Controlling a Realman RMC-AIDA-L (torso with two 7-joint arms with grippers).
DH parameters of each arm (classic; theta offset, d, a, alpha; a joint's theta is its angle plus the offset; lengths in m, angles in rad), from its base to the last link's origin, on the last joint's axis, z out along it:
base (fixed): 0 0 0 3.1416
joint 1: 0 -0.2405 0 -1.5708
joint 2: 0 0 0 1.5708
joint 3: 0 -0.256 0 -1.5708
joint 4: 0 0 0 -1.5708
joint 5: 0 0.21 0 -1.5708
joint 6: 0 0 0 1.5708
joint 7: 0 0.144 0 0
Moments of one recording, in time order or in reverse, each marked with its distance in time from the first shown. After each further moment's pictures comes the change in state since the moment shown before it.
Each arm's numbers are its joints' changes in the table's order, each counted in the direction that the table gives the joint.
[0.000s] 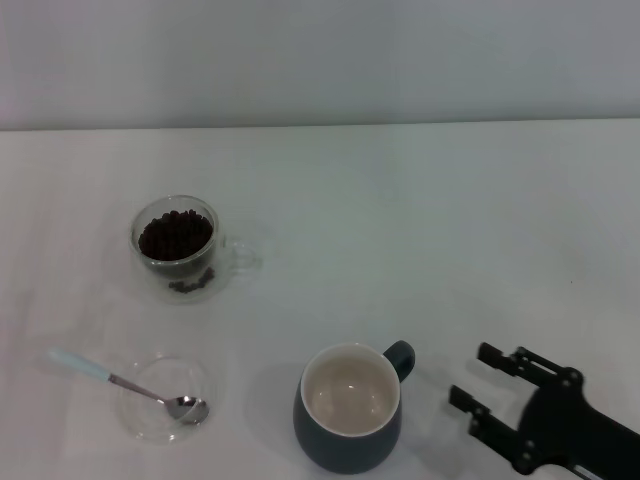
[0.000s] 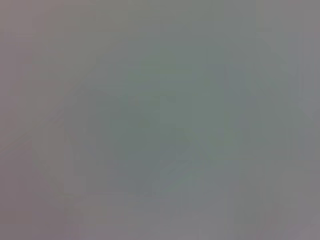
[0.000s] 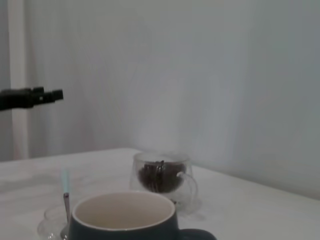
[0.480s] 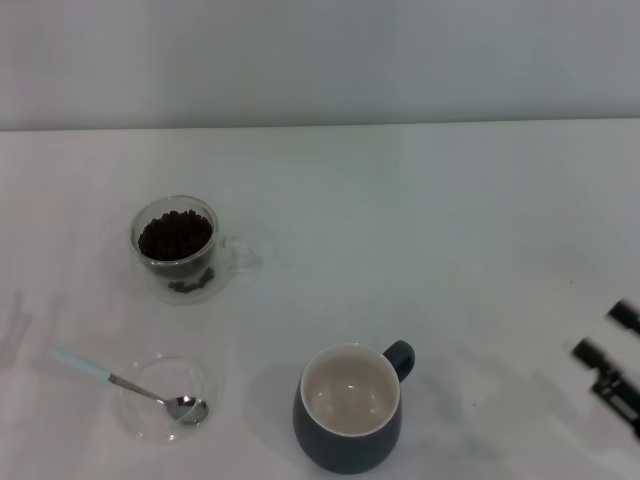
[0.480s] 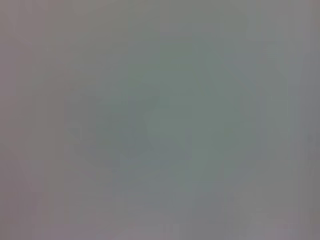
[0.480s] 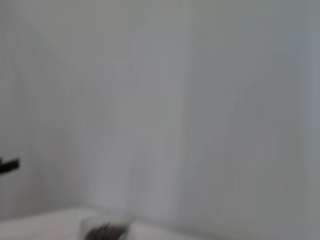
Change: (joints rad) left arm 0.011 0.006 -0.007 0.080 0.062 0.076 -0.072; right arm 0.018 0.017 -0.182 -0.235 0.019 -0.373 0.066
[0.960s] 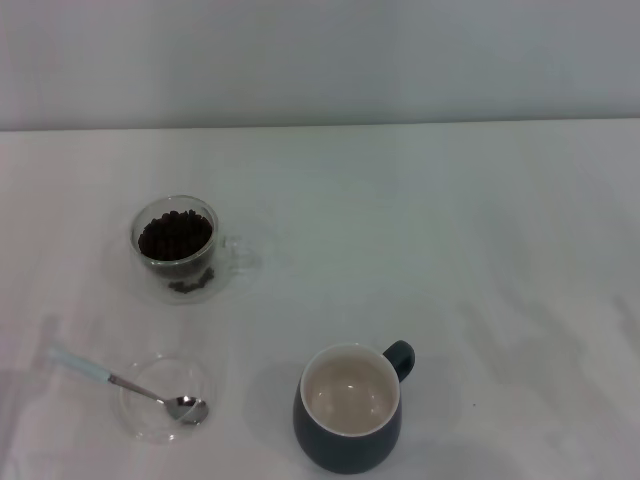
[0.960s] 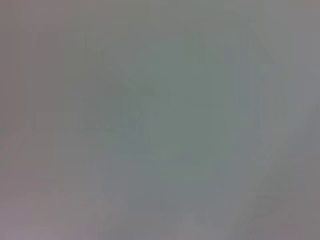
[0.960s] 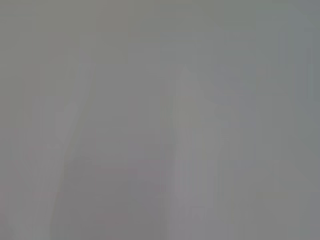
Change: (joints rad) left arm -0.021 0.002 -0.001 0.128 0.078 0.149 -0.415; right arm -0.025 0.013 -0.388 -0.003 0.000 -0.076 -0.014
